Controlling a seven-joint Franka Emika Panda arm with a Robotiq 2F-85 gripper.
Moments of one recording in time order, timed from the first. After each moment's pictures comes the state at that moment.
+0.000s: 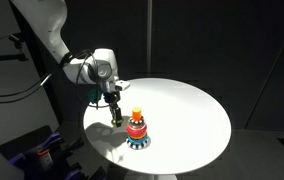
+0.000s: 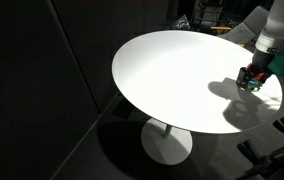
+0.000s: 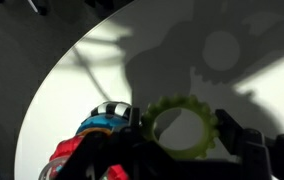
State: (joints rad) arm 0.04 0.22 -0.07 -2.50 -0.44 2.60 0.68
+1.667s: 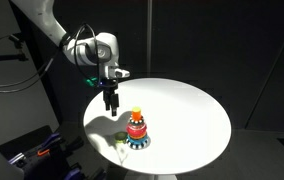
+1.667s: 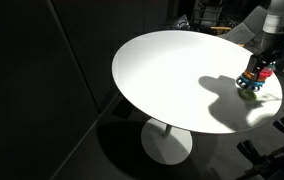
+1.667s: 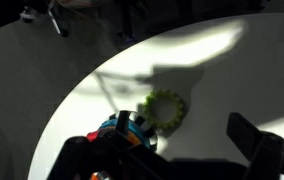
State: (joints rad) arm 0.11 0.10 -0.09 -2.44 -0.29 2.25 0.48
